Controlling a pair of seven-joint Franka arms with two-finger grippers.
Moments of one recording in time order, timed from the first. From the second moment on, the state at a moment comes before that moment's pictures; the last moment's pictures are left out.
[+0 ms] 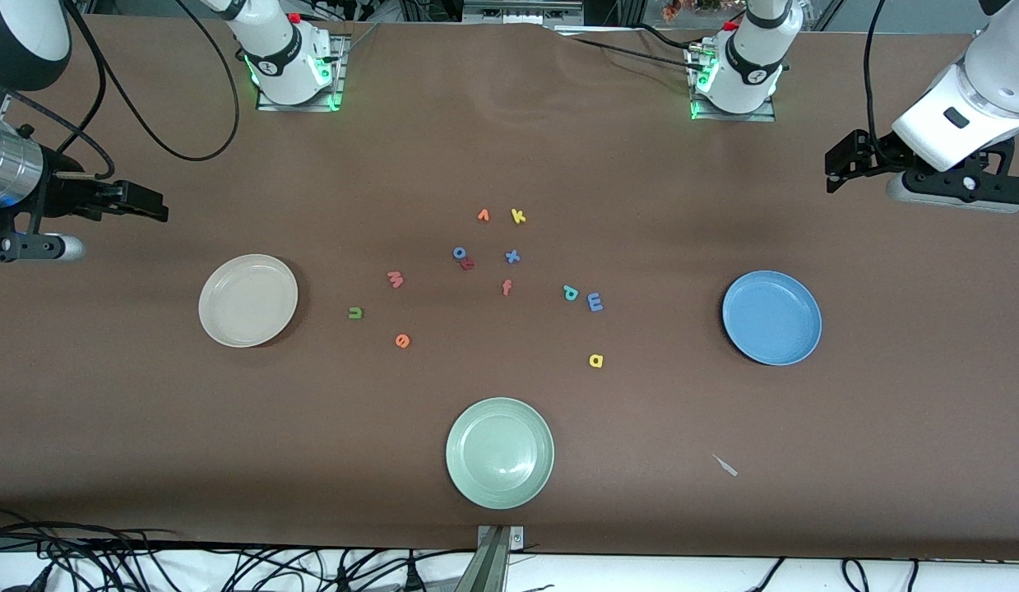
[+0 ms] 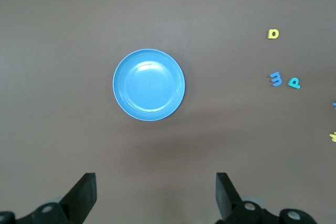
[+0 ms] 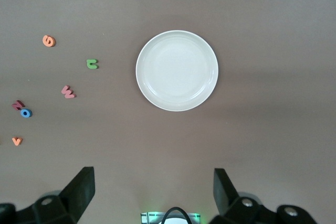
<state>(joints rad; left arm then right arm) -0.01 -0.05 -0.11 -1.67 0.03 1.56 0.01 0.12 0.14 -0.11 -1.55 0.03 1.49 0.02</state>
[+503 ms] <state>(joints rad) -0.02 -0.03 -0.11 -1.67 0.03 1.58 0.01 0.17 0.23 -0.09 -1.55 0.04 1.55 0.02</state>
